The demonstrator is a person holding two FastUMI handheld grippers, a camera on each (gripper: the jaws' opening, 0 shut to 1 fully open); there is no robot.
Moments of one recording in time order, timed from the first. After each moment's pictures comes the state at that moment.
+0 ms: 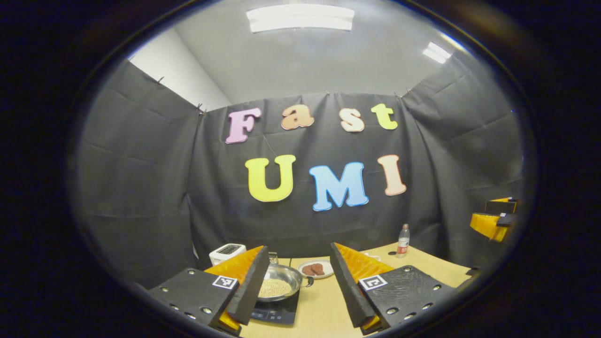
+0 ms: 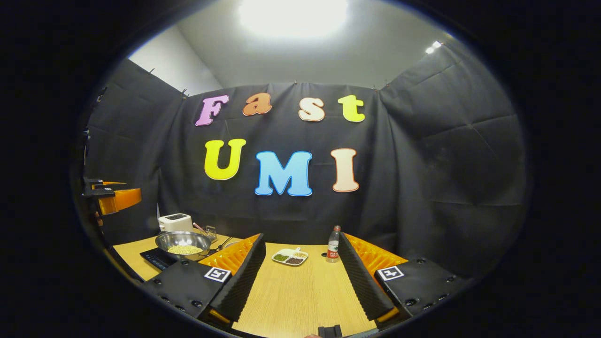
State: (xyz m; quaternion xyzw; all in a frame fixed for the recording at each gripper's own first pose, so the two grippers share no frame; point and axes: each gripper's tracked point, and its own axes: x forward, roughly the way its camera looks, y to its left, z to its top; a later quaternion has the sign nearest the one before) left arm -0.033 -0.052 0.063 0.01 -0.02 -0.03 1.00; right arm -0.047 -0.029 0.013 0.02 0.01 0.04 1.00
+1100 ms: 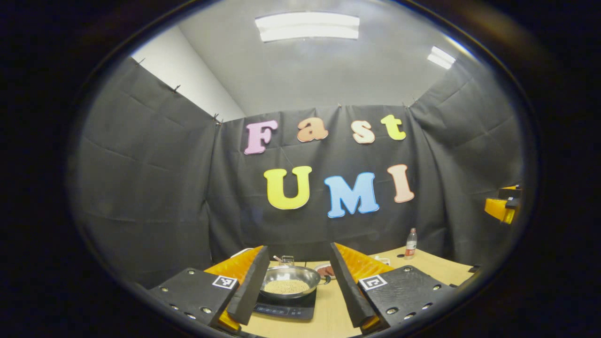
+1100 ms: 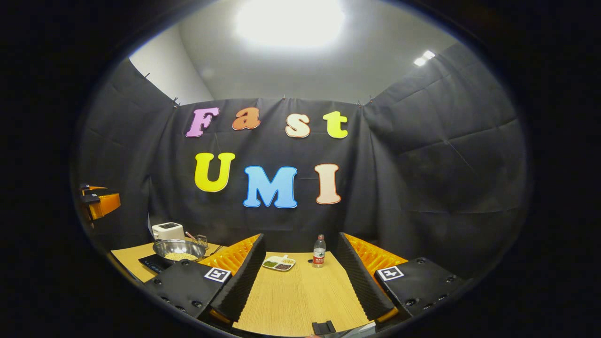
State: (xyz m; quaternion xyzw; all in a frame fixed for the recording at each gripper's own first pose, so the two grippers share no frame) left arm -0.095 0.005 0.083 0.01 -0.05 0.00 1.00; right arm -0.101 -0.036 0.051 0.01 -0.03 -0.01 1.00
